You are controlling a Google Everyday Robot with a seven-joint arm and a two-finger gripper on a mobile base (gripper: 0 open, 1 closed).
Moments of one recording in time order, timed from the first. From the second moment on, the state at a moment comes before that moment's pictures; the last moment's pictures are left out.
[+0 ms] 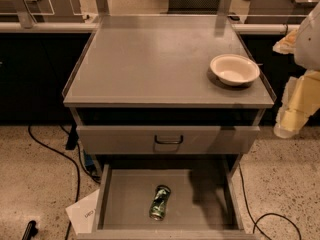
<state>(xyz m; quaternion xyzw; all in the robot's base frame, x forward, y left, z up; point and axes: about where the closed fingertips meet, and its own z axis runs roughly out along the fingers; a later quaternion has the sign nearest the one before) 0.438 -0.217 0.976 -0.60 0.78 -0.03 0.16</state>
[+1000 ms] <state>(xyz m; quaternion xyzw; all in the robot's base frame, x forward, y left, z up) 0.437 -0.218 0.985 -0.51 0.83 -0.06 0.22</state>
